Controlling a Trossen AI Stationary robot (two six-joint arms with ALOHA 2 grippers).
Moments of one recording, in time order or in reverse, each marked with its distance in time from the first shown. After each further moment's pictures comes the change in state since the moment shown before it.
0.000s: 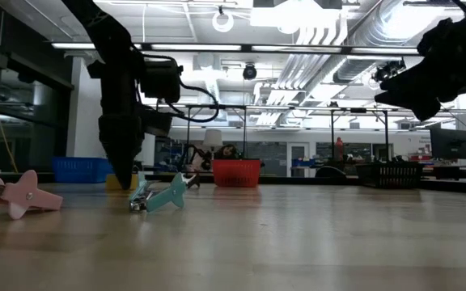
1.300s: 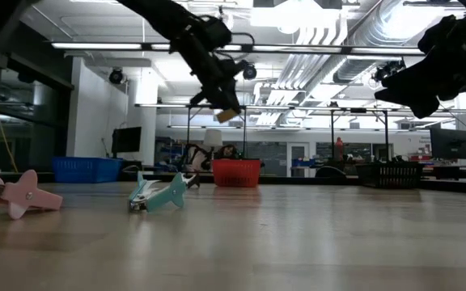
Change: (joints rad) left arm 0.242 0.284 0.827 0.041 -0.087 -0.235; right arm 0.000 0.000 0.000 0.013 -0.031 -0.030
